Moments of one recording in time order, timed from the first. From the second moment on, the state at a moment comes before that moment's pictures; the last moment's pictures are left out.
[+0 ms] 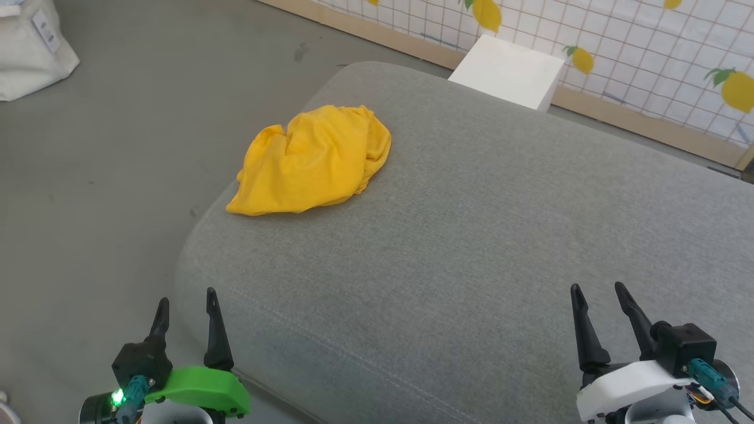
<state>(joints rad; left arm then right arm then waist) 0.01 0.05 0.04 0.16 -0.18 0.06 -0.25 0.00 -0.05 -0.04 0.23 0.13 0.13 -0.23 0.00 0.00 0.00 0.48</state>
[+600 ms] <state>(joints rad) 0.00 0.06 0.04 0.19 -0.20 0.04 -0.25 0.00 -0.05 -0.04 0.22 0.13 0.13 -0.22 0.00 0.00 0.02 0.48</state>
